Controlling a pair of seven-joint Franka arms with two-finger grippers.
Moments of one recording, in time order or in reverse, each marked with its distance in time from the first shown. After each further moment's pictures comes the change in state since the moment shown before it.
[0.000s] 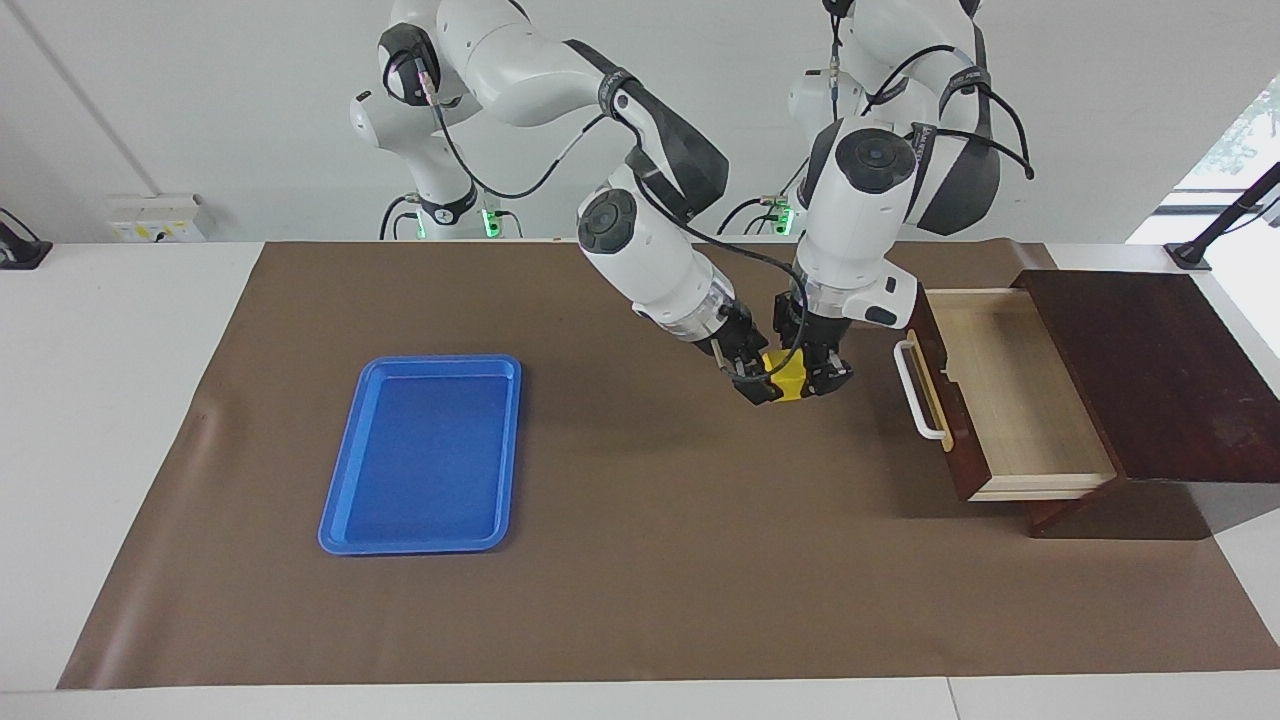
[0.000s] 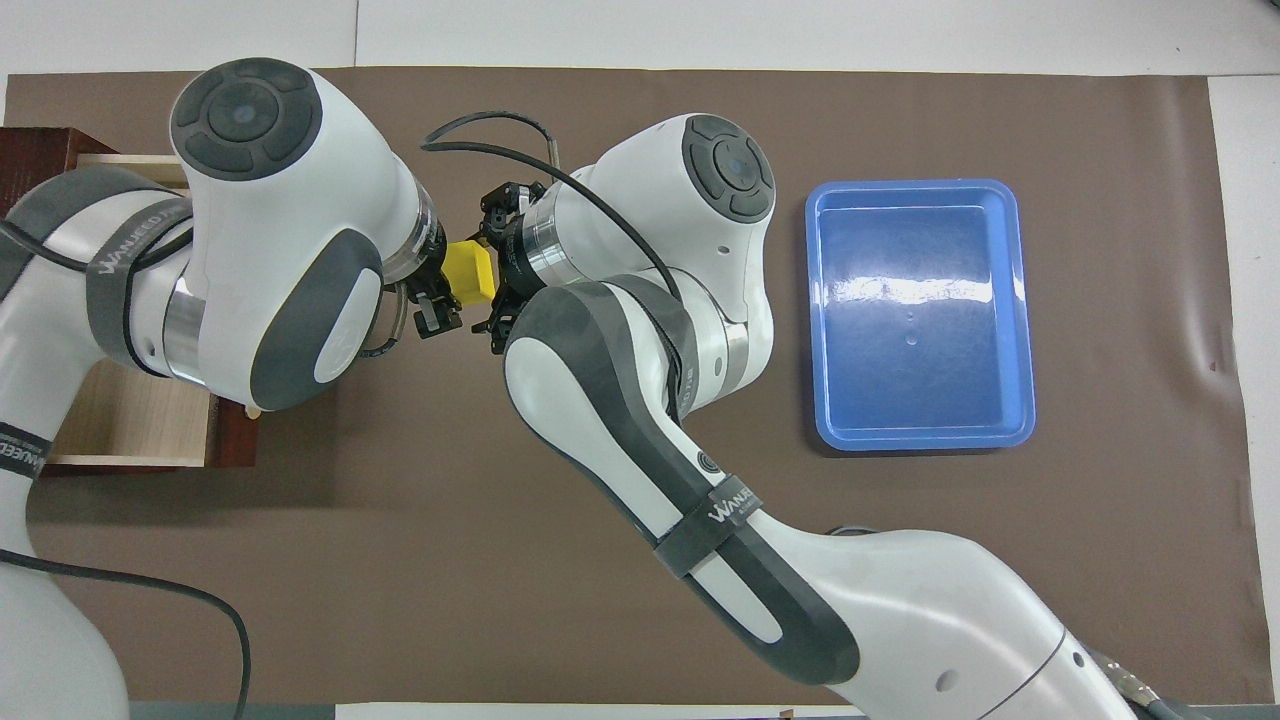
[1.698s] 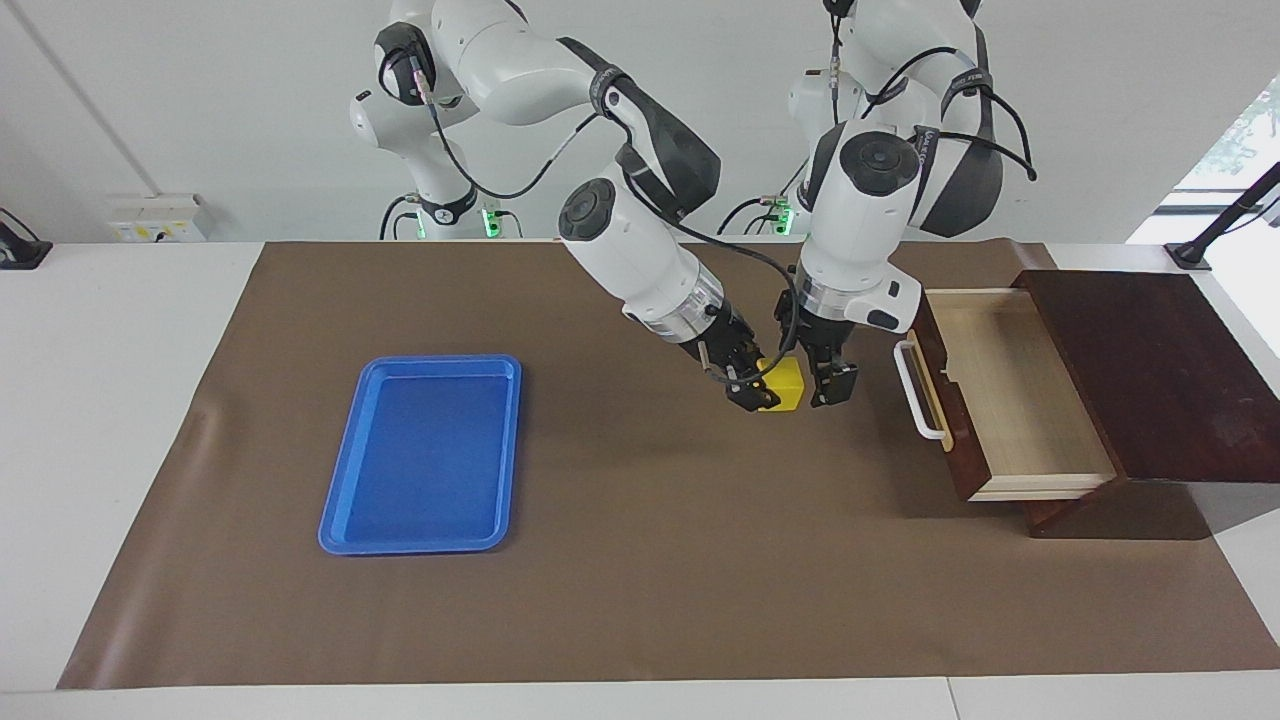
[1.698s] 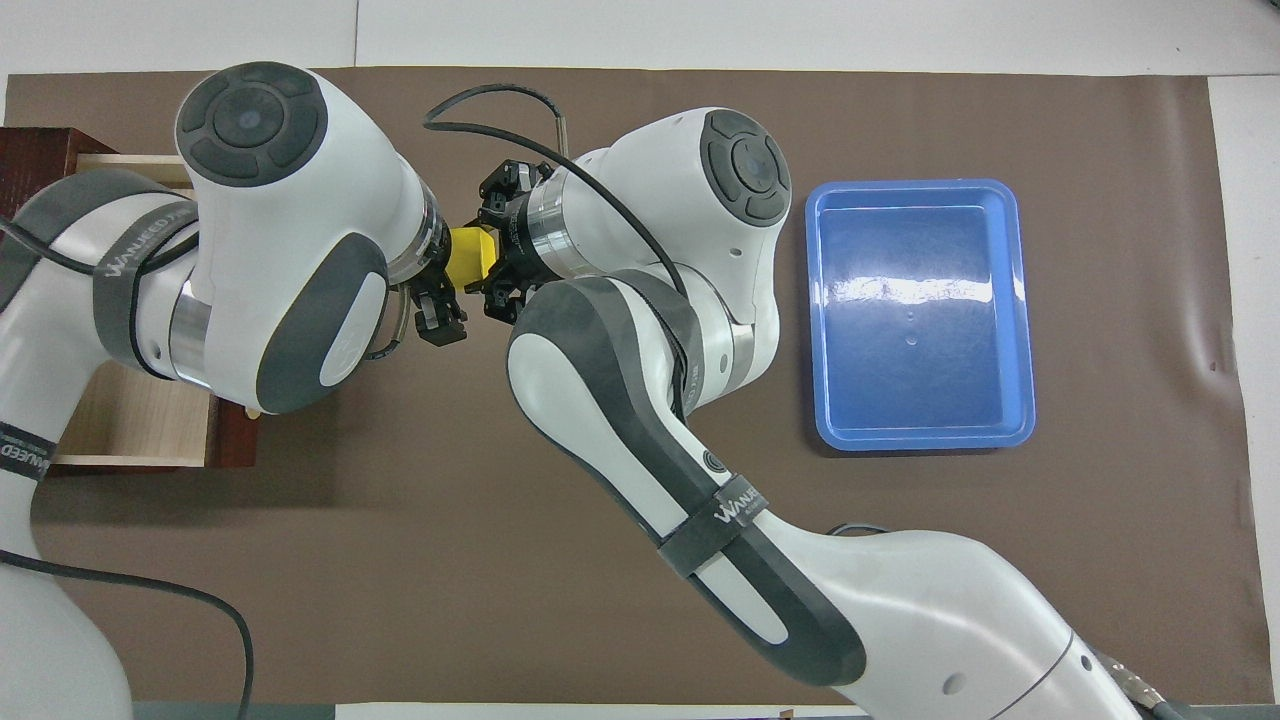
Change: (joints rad) left arm 0.014 -0.003 0.014 -0.024 0.000 0.012 0.087; right arm -0.016 -0.003 -0.017 0.017 -0.005 0.075 0.004
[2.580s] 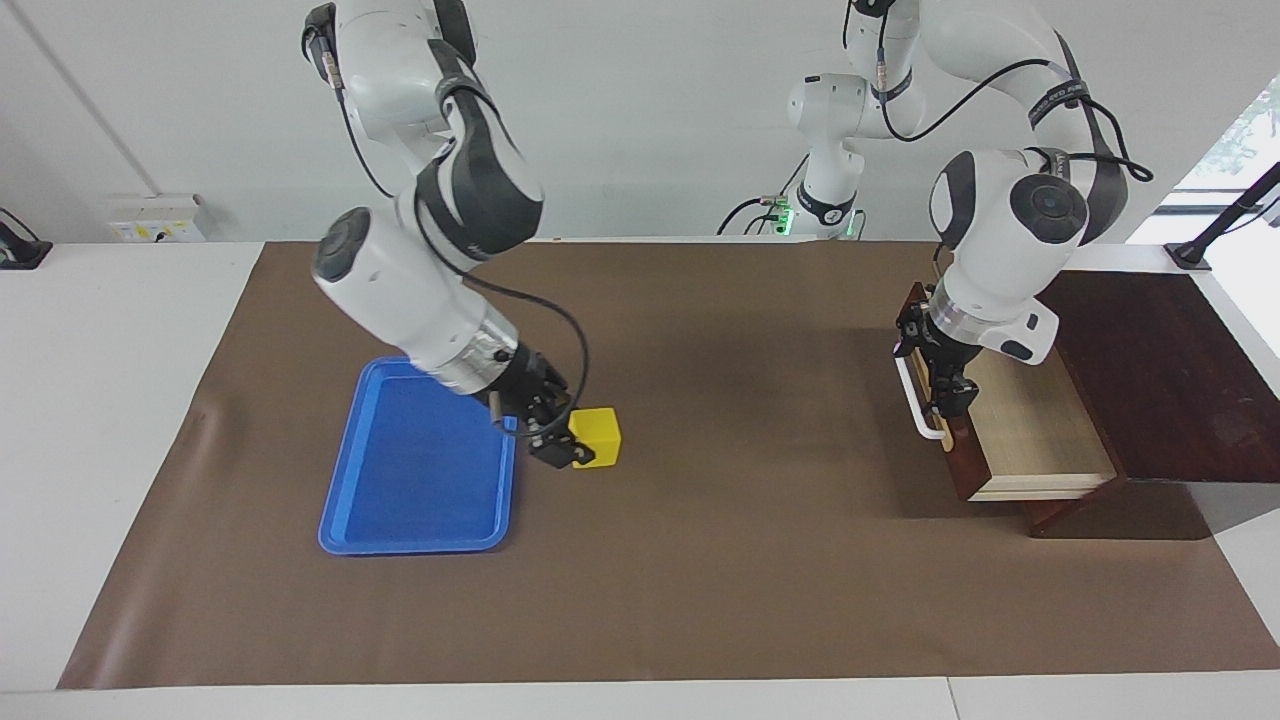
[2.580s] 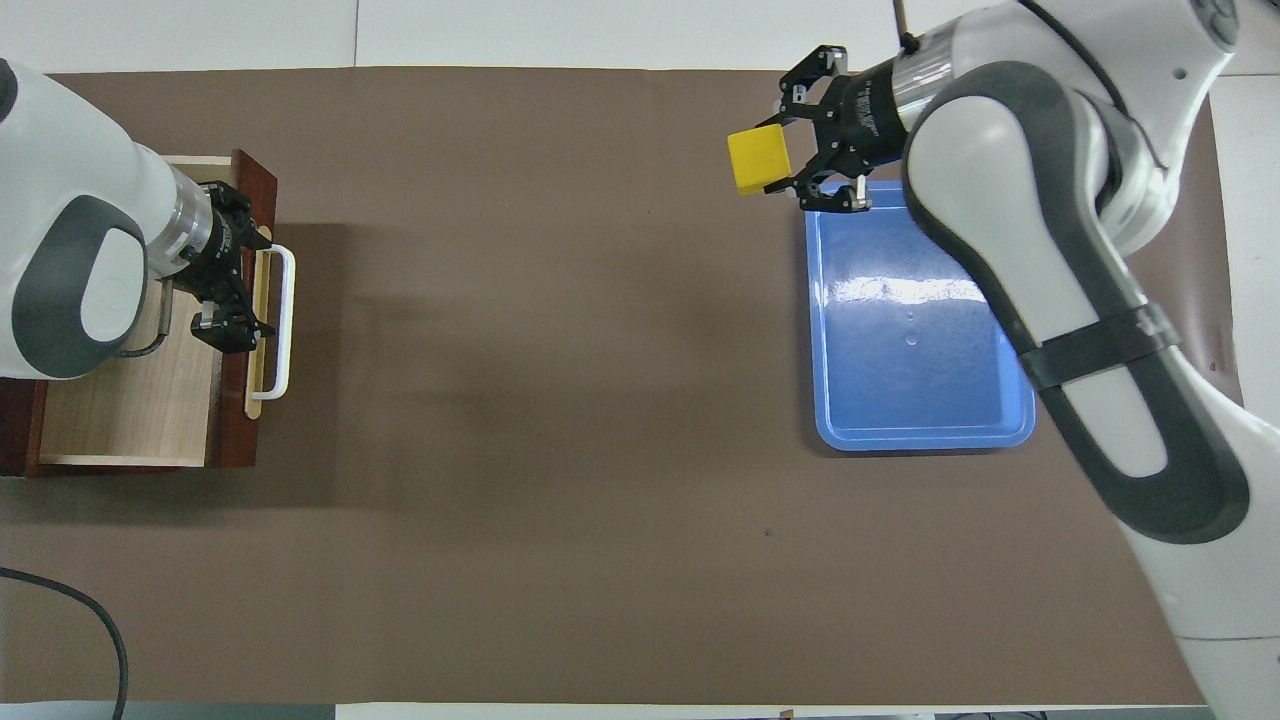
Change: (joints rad) left arm 0.275 -0.048 0.013 -0.118 0.000 0.001 0.439; right arm -0.425 -0.101 -0.008 -0.091 0.000 -0.270 -0.477
